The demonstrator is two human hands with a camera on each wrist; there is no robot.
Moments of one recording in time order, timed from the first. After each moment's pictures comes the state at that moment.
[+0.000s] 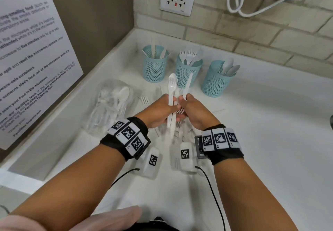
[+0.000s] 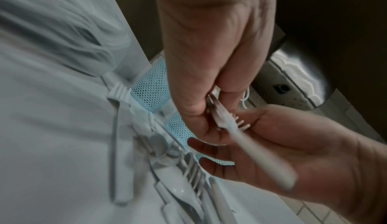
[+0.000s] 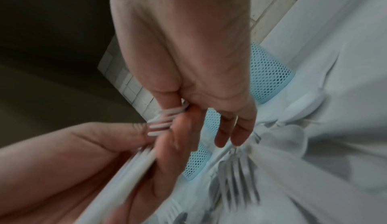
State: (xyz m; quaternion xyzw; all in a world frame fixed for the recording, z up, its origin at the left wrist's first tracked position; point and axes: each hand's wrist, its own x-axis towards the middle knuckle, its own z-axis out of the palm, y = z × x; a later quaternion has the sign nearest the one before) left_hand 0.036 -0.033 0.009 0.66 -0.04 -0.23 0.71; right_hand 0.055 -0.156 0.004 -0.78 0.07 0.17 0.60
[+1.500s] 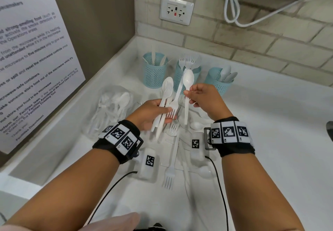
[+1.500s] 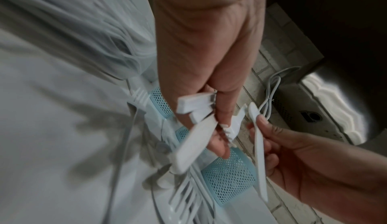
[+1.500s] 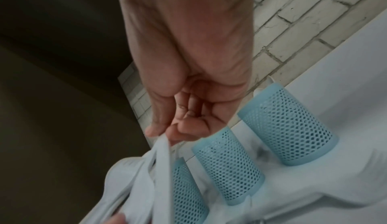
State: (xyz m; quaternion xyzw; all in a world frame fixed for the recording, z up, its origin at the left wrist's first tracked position) left_hand 0.049 -0.007 -0.003 0.59 0.05 -0.23 0.77; right_hand 0.075 -0.184 0.044 -0.83 -0.01 0.03 0.56
